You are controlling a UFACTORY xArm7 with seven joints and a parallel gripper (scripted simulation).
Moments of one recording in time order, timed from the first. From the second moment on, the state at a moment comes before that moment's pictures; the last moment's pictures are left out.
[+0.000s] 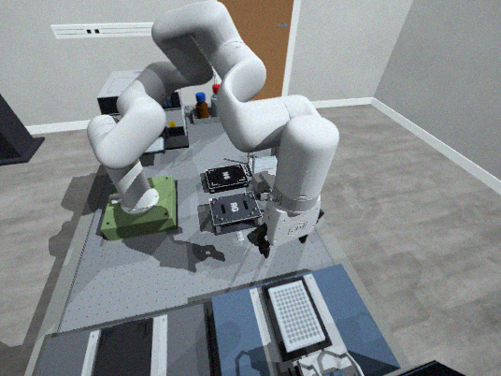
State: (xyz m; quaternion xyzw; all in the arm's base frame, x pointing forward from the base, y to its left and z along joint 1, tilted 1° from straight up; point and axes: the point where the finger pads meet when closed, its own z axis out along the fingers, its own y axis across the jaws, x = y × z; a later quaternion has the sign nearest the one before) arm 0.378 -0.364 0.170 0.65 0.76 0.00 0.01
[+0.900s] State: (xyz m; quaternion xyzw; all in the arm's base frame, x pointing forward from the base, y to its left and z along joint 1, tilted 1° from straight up) arm 0.381 -0.447 0.171 0.71 0.71 0.00 0.01
